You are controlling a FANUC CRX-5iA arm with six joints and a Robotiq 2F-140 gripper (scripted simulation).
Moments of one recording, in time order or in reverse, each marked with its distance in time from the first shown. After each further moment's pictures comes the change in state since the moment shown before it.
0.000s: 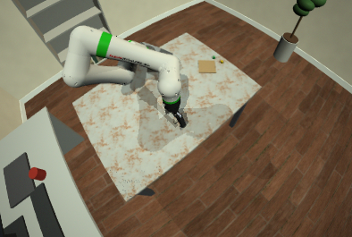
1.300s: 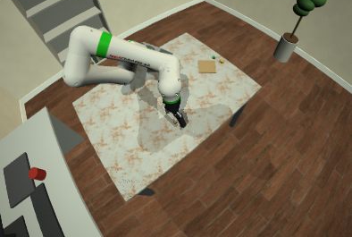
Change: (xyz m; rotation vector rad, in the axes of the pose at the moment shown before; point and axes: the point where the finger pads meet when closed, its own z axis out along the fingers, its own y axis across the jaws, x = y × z) arm 0.001 0.000 0.000 0.000 0.000 0.000
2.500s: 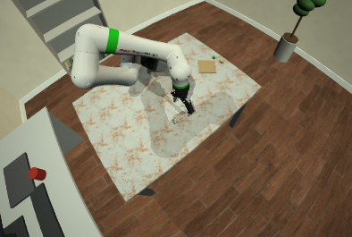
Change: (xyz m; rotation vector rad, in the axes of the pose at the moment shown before) arm 0.094 -0.037 0.000 0.000 0.000 -0.001
